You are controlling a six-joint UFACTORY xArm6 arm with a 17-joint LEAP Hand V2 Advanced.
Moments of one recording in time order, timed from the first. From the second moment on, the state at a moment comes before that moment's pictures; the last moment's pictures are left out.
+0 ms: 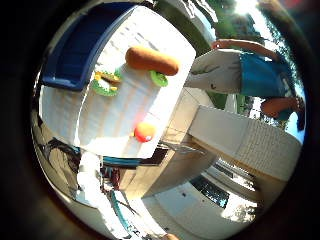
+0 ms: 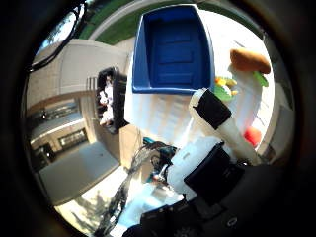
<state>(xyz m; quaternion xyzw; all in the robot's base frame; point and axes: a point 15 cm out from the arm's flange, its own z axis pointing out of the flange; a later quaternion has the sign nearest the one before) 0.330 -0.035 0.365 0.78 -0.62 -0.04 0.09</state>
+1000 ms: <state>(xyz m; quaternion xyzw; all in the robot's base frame) 0.243 -0.246 0.189 0.69 -0.70 -0.10 0.15</state>
